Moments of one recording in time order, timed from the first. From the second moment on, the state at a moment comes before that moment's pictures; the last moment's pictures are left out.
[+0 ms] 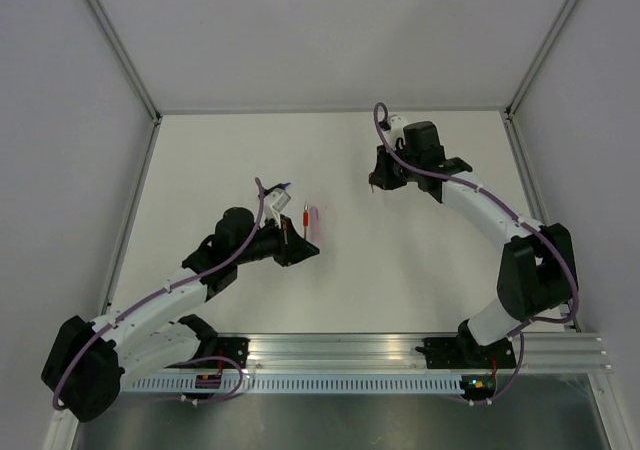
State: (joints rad) left arm -0.63 0.98 0.50 0.13 0.47 -0.53; right arm 0.35 1.59 1.23 -0.36 -0.28 0.07
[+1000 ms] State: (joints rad) left arm -0.64 1.00 0.50 0.16 0.53 -0.53; right arm 0.64 1.24 0.88 0.40 -0.31 0.73
